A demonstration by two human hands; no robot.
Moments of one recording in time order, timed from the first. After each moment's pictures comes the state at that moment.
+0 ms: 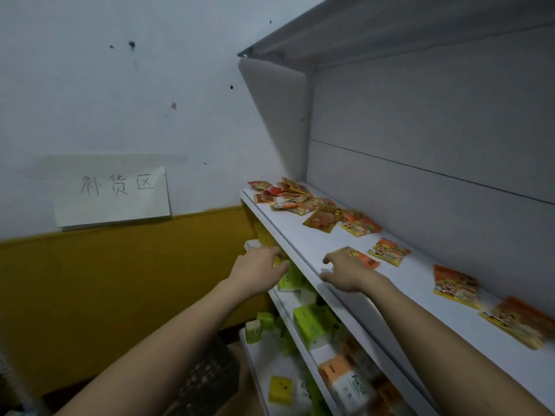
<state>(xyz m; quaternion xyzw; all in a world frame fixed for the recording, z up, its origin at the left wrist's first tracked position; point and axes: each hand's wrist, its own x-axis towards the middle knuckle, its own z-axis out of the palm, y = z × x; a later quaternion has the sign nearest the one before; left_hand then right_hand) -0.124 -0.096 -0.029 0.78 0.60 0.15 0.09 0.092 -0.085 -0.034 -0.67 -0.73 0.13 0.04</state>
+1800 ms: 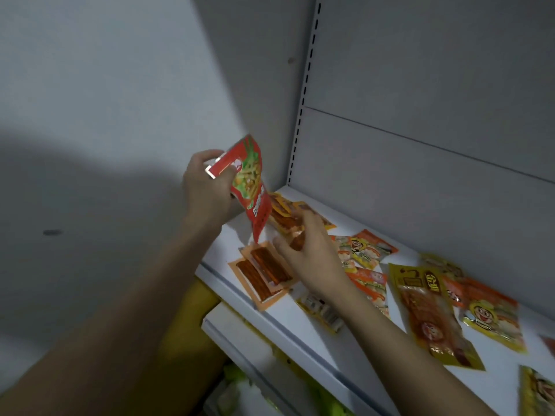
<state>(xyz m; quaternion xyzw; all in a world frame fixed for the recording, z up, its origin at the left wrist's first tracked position) -0.198 0.555 0.003 0.55 0.41 0.56 0.46 -0.066 0.426 -0.048 -0.72 -0.55 0.11 0.40</state>
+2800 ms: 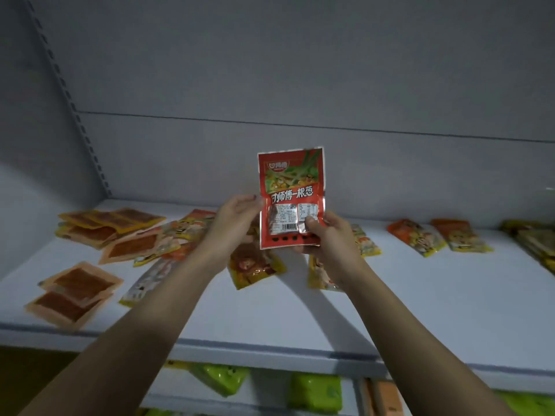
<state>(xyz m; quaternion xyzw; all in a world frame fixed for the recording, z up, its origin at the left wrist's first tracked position) -0.003 0.314 -0.020 0.70 0.22 0.18 0.65 0.067 0.151 -0.036 -0.63 -0.14 0.18 0.74</state>
